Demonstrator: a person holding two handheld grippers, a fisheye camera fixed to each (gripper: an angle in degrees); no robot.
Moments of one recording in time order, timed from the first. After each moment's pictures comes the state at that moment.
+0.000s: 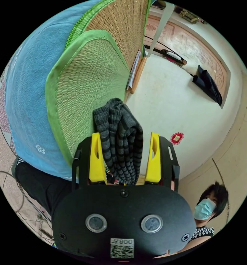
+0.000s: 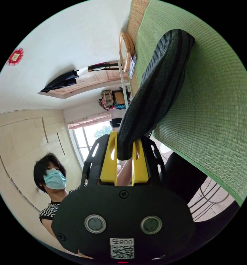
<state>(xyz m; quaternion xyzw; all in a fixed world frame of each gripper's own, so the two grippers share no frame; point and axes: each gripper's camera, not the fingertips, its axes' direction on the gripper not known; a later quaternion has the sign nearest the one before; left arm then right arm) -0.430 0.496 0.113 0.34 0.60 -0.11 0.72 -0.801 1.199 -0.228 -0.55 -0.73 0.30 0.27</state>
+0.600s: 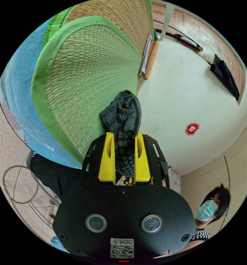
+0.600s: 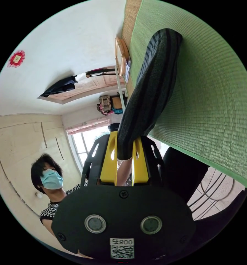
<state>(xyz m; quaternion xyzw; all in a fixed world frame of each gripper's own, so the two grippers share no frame) -0.389 0.464 0.139 0.26 0.54 -0.09 0.79 -0.757 1.223 -0.237 -0.55 -0.72 0.32 0.29</state>
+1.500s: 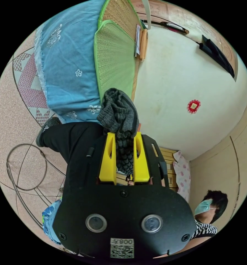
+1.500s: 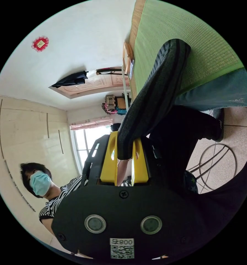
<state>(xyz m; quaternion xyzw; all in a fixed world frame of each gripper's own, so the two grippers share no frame) -0.239 0.539 0.341 0.26 0.51 -0.04 0.82 -0.520 1.331 -0.332 -0.50 -0.73 0.34 0.32</state>
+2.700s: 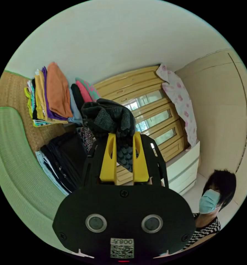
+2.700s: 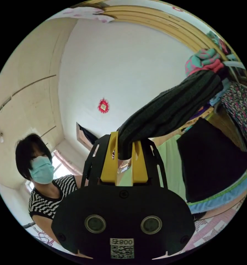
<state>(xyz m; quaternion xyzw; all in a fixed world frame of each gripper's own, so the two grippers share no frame) 0.603 0.224 0.624 0.07 0.47 0.46 0.75 0.144 1.314 -0.112 -0.11 -0.60 0.44 0.65</state>
